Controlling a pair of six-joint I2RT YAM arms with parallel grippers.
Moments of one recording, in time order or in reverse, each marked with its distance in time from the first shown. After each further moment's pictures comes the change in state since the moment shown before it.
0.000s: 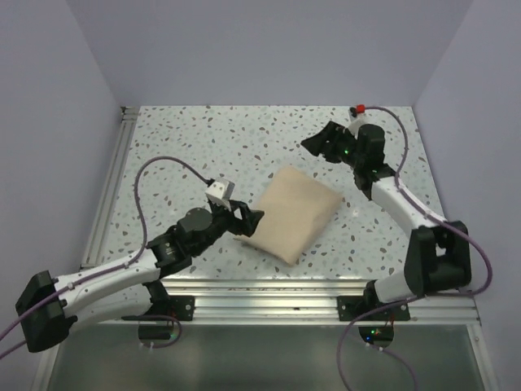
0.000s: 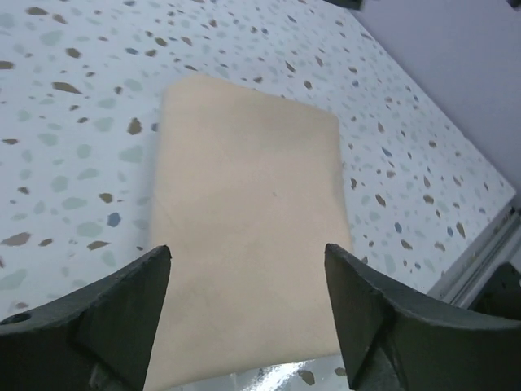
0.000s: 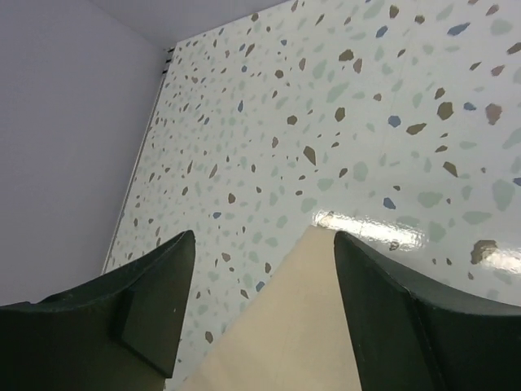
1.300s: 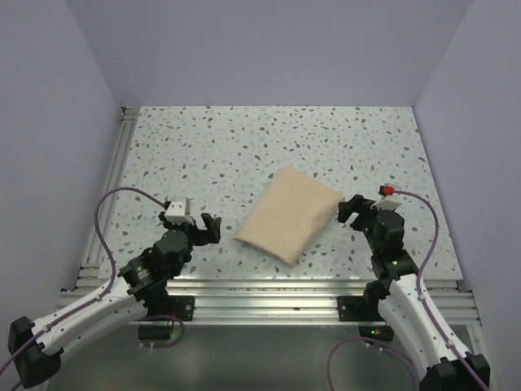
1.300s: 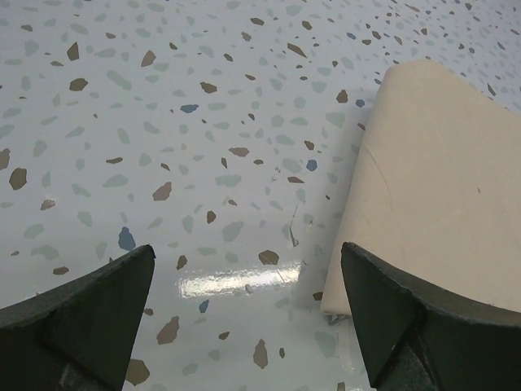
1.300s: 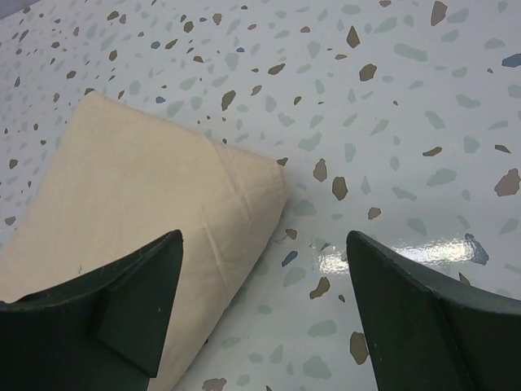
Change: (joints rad) left arm 0.138 -0.528 -0.248 -0.373 -0.372 -0.070; right arm -0.002 -1.018 -0.805 -0.188 0.548 -0.246
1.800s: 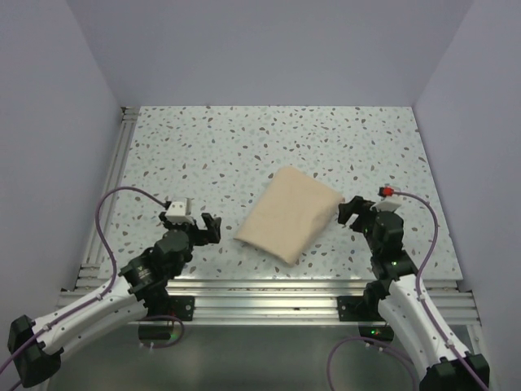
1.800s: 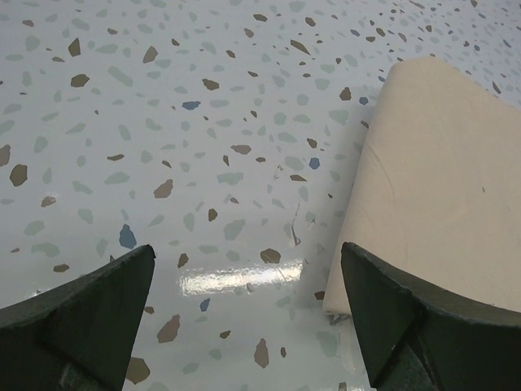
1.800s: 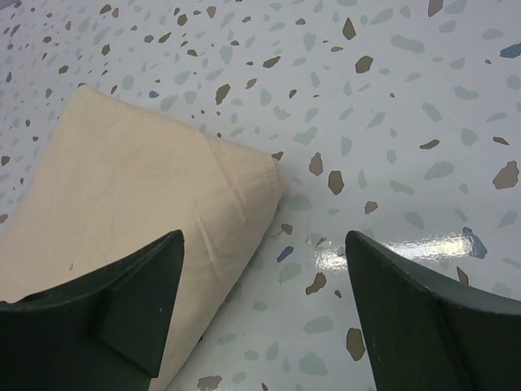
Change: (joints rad) left arm 0.000 0.013 0.000 0.000 -0.004 -0.007; right arm 0.000 -0.005 -0.014 0.003 0.005 0.000
